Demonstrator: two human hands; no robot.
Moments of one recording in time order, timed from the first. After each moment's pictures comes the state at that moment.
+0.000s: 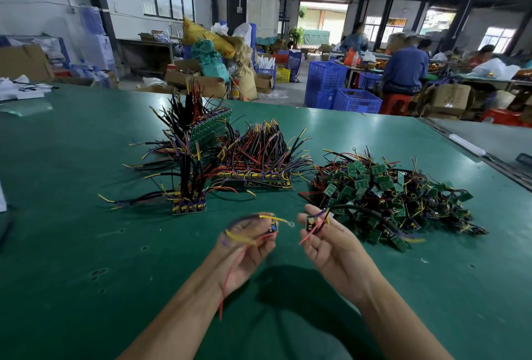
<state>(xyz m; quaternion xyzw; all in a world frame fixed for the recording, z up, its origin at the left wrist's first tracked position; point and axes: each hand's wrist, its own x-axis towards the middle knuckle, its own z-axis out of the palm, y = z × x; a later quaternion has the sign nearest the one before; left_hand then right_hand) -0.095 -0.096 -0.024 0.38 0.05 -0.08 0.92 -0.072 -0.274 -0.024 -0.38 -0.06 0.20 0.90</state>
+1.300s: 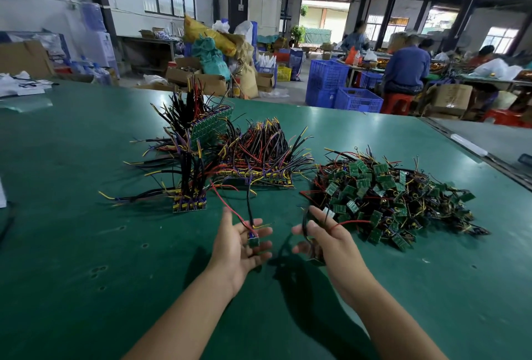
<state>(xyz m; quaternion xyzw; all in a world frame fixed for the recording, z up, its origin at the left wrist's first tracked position) -0.087 -0.095 -0.036 0.46 0.22 -0.04 0.86 -0.077 -0.264 -0.027 -0.64 -0.05 0.08 0.76</state>
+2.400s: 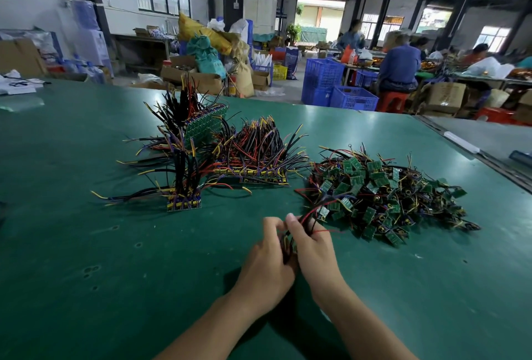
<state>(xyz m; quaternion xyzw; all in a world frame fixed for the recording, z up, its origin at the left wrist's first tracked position) -0.113 -0.138 -0.051 0.85 -0.09 0.13 0.51 -0.083 -0.237 -0.039 -0.70 -0.03 -0.02 0.72</state>
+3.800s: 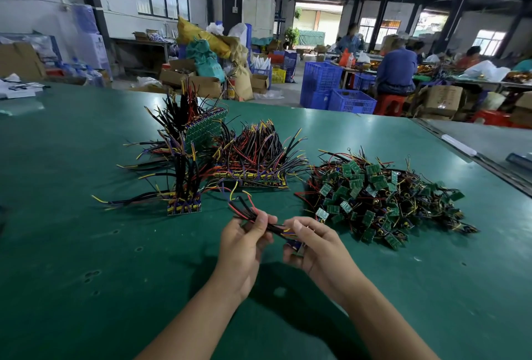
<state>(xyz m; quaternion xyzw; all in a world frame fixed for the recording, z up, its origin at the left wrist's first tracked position) -0.092 -0.121 -0.035 0.45 0.03 0.11 0.89 -0.082 -0.261 -0.023 -0.52 -0.10 0.18 0.83</state>
